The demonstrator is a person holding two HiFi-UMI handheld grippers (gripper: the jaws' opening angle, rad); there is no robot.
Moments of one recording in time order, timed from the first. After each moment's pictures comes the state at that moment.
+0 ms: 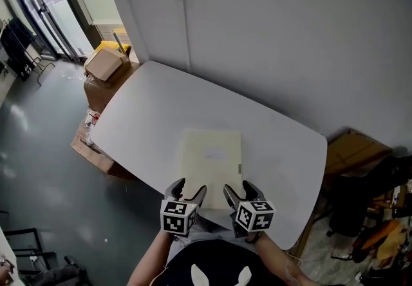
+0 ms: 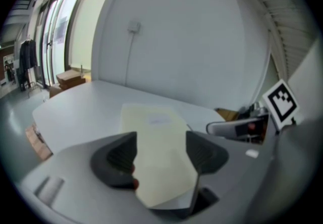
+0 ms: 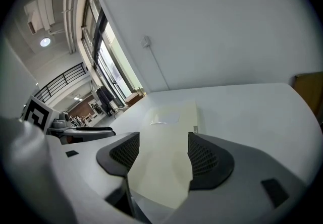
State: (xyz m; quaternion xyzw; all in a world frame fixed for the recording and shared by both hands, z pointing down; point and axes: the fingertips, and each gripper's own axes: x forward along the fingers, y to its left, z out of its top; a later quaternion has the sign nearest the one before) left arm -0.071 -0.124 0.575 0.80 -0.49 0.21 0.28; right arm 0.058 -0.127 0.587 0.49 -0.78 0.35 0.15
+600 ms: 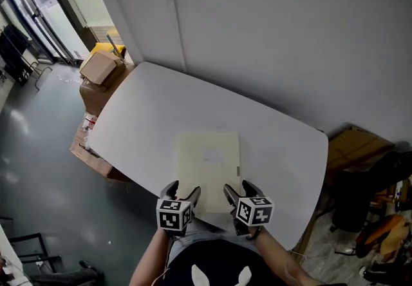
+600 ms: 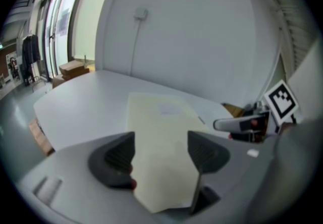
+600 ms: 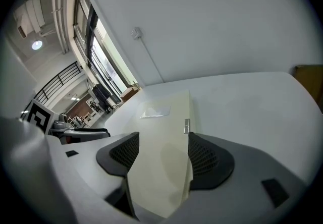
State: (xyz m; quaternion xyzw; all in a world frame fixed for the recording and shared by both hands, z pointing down) left arm -0.087 -0.140 0.610 0.77 -0.50 0.24 0.32; right arm 0.068 -0.145 0.621 0.49 -0.76 0.39 0.17
